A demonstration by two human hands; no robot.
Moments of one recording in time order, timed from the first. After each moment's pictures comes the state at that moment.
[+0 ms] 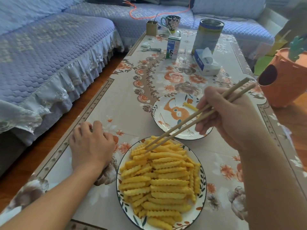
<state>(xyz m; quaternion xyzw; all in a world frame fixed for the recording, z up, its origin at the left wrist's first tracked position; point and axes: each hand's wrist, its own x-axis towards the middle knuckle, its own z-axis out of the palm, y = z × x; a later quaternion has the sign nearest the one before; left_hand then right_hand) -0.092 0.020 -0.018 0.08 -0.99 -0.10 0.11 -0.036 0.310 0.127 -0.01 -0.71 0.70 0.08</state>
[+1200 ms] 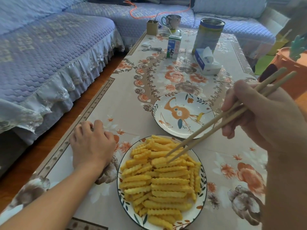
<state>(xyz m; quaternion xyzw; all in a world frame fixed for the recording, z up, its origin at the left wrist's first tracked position) -0.092 0.020 -0.018 0.07 -0.99 -0.09 0.11 -0.017 0.338 0.149 0.03 -0.71 0.70 0.07</state>
